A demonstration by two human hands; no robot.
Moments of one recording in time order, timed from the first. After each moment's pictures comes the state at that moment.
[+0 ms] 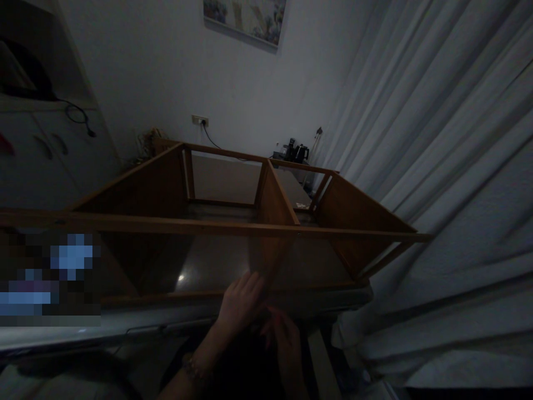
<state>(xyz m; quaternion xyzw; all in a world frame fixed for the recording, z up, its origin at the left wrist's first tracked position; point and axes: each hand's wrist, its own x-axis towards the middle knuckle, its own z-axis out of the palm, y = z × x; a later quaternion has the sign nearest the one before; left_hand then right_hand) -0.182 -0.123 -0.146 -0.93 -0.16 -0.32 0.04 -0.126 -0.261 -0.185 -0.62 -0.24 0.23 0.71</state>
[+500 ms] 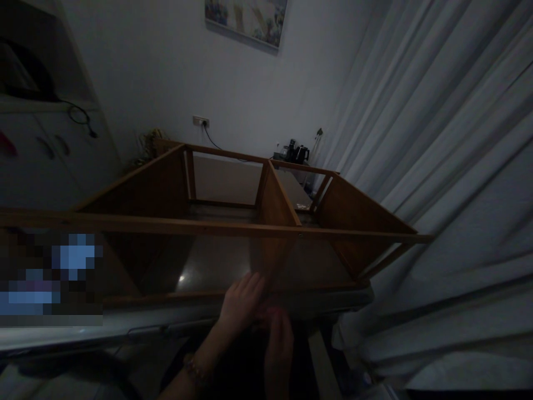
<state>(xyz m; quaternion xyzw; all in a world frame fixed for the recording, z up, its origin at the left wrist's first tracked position) -0.185 -0.122 -0.145 -0.93 -0.15 -0.33 0.05 -0.157 -0.242 -0.166 -0.67 -0.15 0.09 0.72</state>
